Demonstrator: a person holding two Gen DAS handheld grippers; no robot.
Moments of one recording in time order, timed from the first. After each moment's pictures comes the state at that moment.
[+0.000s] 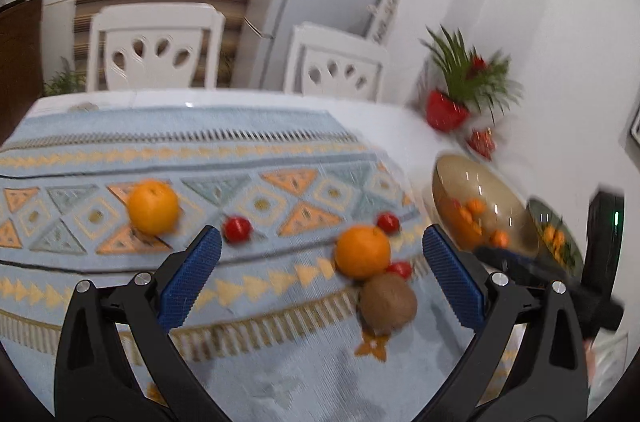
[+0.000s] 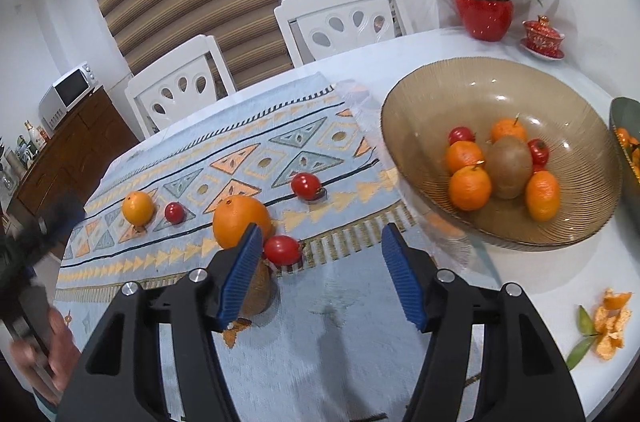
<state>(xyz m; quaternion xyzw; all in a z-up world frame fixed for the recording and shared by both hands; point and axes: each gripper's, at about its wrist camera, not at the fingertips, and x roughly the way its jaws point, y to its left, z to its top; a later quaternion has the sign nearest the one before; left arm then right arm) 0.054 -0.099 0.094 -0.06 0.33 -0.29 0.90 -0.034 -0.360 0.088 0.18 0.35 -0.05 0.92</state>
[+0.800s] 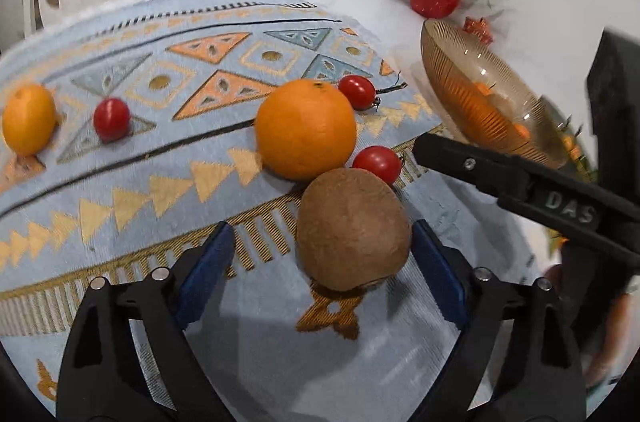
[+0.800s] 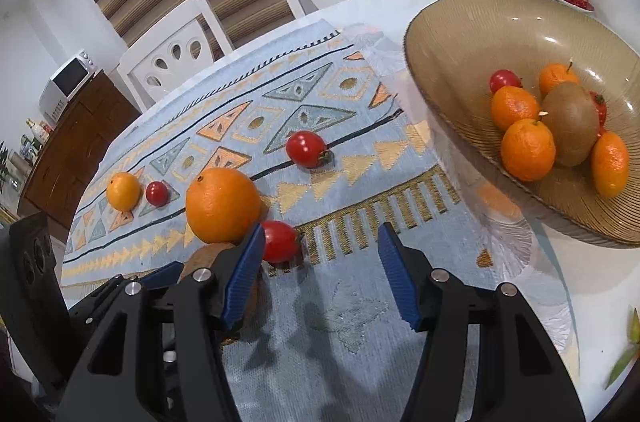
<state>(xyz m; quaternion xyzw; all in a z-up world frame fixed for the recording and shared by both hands) 0.060 -0.174 0.005 0.00 0.46 -0.33 0.82 0.011 -0.362 0.038 0.21 0.41 -0.02 0.88</state>
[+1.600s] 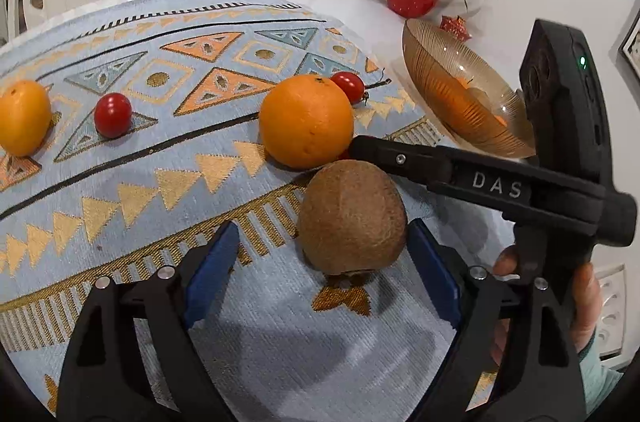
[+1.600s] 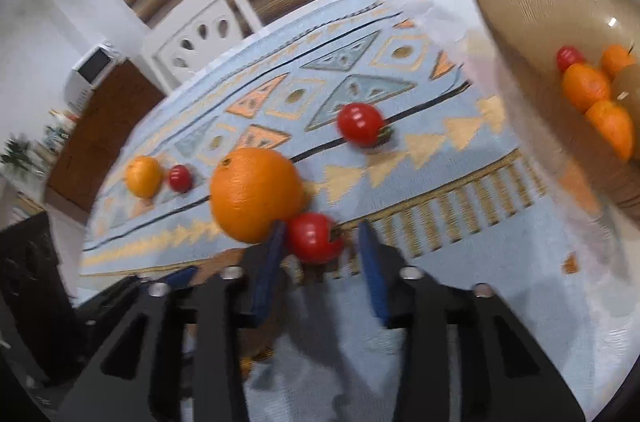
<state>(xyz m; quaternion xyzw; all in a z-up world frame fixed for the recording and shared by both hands) 0.056 -0.165 0.003 0.01 0.45 -0.37 0.81 0.034 -0.344 0.017 0.25 0.43 0.06 0.87</state>
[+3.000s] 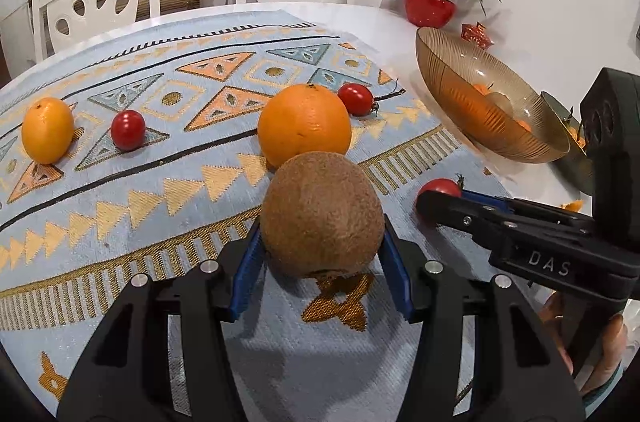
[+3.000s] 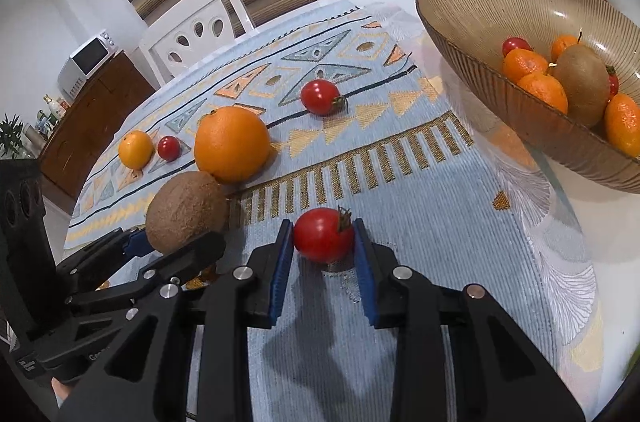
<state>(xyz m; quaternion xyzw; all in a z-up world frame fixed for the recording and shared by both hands) 0.036 -0.178 0.004 0.04 0.40 -0.32 0.86 -0.017 -0.352 0.018 0.20 0.42 0.02 0.89</state>
